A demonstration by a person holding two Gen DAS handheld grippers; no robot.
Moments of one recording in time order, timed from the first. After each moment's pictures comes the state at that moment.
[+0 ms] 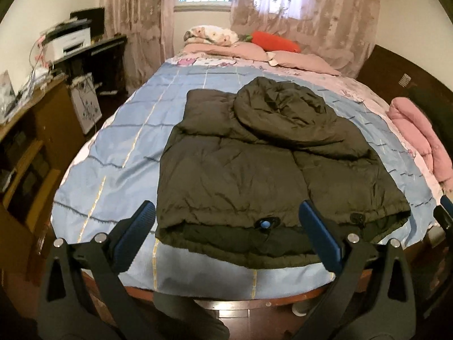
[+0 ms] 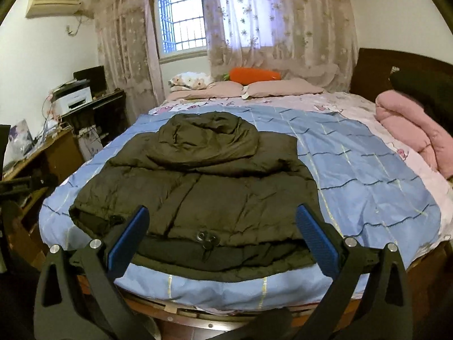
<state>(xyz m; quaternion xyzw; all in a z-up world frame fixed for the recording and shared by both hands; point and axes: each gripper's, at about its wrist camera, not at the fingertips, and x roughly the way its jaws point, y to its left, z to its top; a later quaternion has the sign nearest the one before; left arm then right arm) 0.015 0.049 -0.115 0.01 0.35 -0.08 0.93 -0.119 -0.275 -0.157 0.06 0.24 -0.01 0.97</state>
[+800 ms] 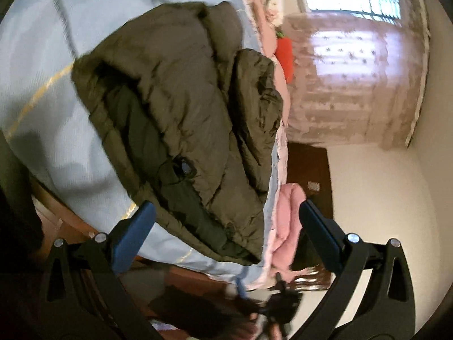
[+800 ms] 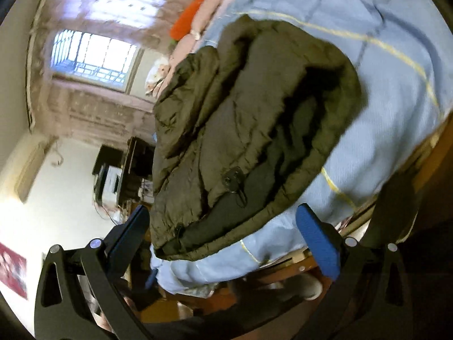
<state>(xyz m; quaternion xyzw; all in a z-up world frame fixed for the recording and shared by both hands) 0.032 0.111 -0.239 -0.53 0.43 -0.20 0.70 -0.103 -0.348 -0.280 0.54 0.32 0.06 0.77</state>
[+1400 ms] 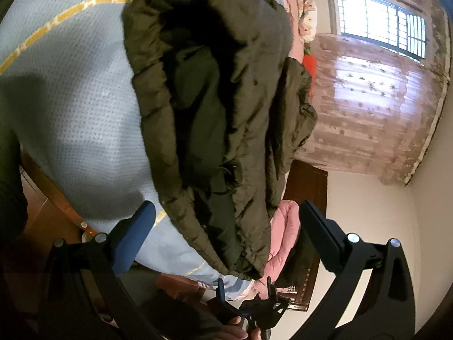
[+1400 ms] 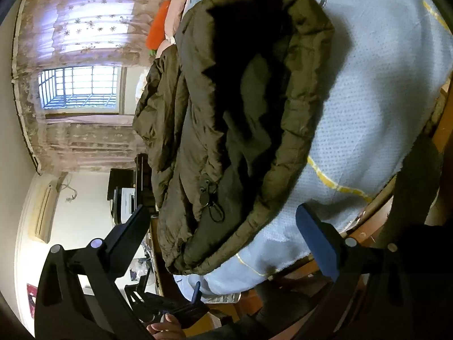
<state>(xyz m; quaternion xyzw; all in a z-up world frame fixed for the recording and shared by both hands) 0.042 0.103 -0.311 -0.59 0.44 -0.15 0.66 -0.077 -0.358 -0.333 0.62 0.32 0.06 0.72</state>
